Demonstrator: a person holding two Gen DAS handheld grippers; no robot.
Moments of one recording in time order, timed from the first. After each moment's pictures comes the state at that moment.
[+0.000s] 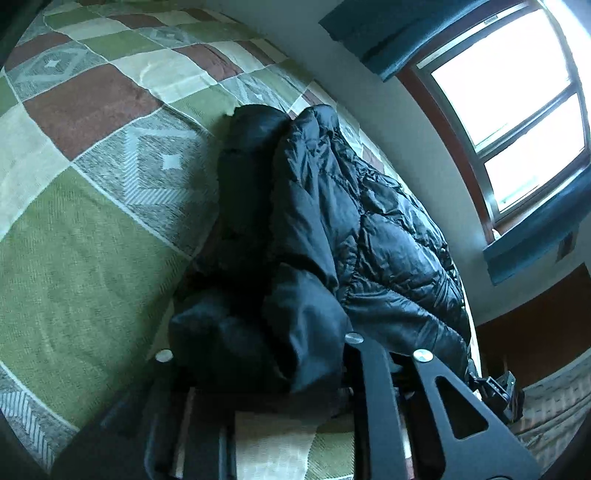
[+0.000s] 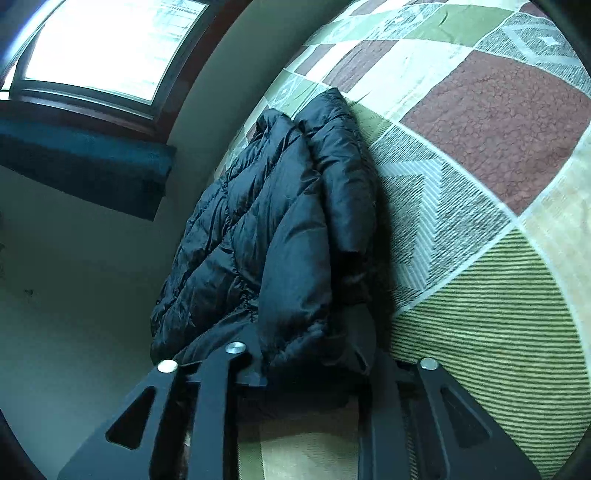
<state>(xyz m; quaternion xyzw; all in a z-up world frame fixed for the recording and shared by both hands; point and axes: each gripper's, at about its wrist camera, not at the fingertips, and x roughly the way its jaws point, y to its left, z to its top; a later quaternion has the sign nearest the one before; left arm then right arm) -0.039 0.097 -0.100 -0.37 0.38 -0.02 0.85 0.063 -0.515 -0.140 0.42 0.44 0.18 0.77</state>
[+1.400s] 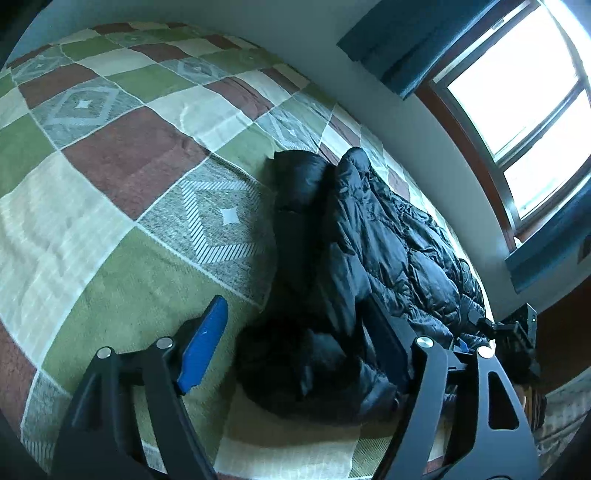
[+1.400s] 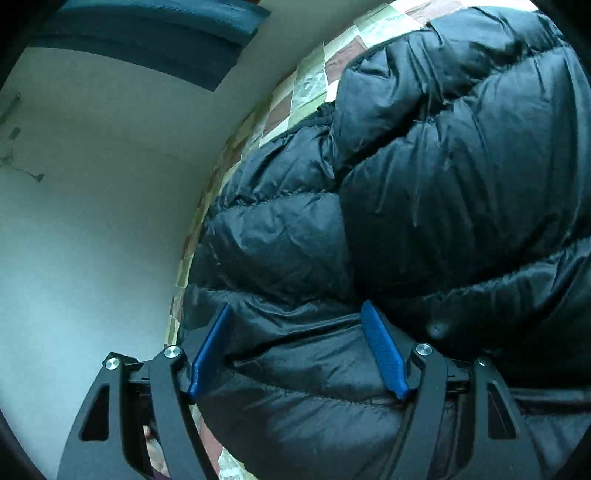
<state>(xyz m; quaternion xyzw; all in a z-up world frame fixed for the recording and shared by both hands) -0.046 0.132 -0.081 -0.34 0.38 0.03 0.86 0.125 -0.281 -0.107 0.28 0.52 0.37 0.72</state>
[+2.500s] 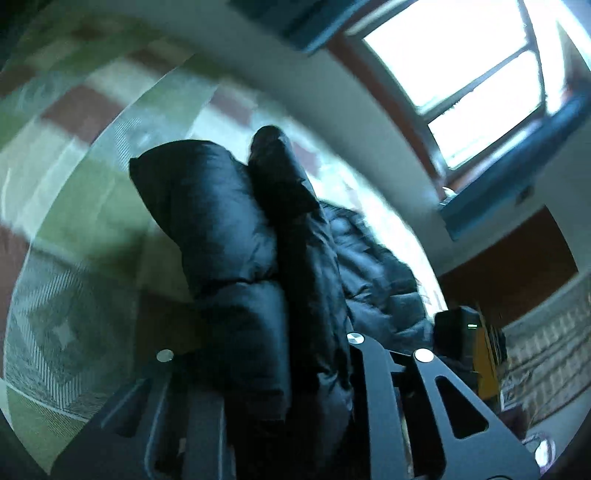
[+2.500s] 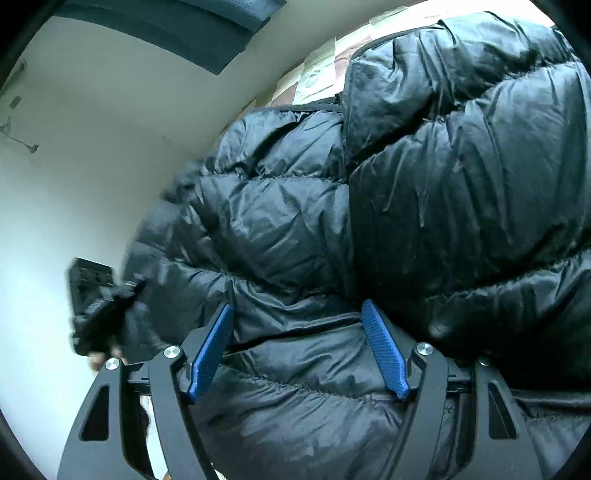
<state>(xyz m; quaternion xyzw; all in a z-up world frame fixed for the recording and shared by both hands) 0.060 0.097 -0.029 -0.30 0.39 -0.18 0.85 0.118 -0.253 -0.108 0.23 0.51 0.37 0.74</state>
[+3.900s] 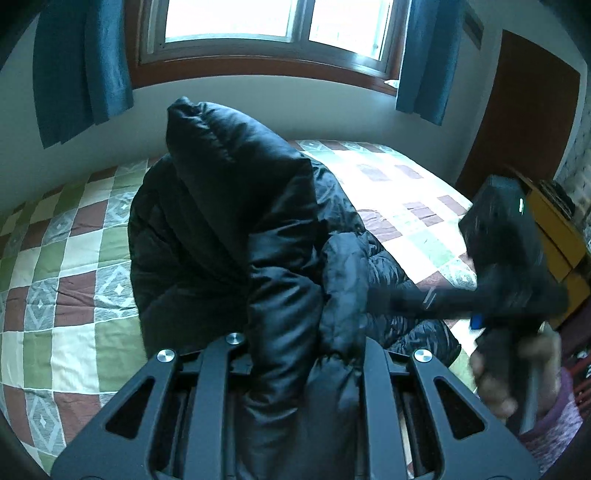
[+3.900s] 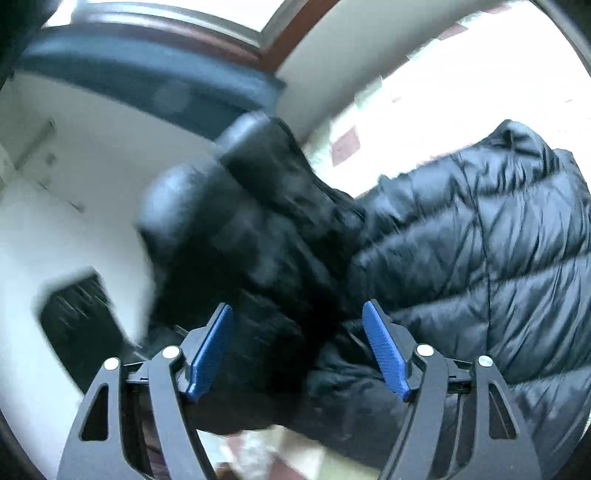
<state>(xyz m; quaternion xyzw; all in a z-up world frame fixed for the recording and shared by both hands) 0.075 -0.204 0.045 0.02 0.38 -0.20 0.90 0.155 -0.446 -0.021 0.35 0.44 0.39 0.73</state>
